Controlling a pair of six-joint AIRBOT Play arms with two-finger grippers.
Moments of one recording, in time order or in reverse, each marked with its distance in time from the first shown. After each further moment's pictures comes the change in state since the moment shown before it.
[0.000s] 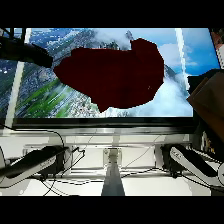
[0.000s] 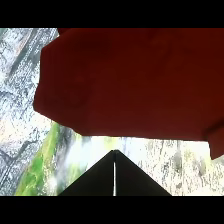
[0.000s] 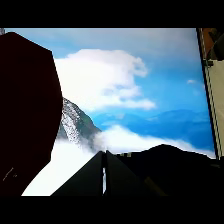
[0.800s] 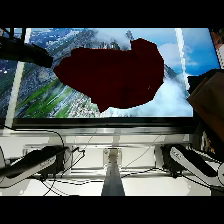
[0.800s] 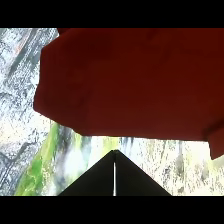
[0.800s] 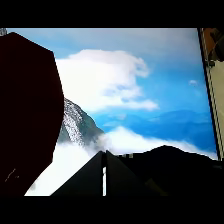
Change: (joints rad) left arm 0.000 0.000 0.000 0.000 0.000 0.000; right arm 0.000 0.000 0.000 0.010 -0.004 0.005
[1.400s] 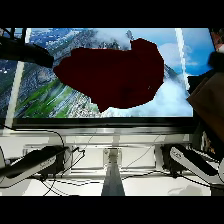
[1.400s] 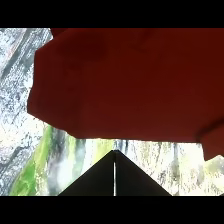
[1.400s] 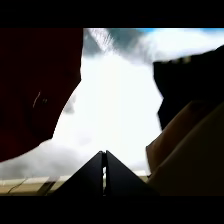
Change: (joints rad) left arm 0.000 0.000 0.000 -0.026 0.000 0.000; right arm 0.000 -0.024 -0.339 0.043 0.121 0.179
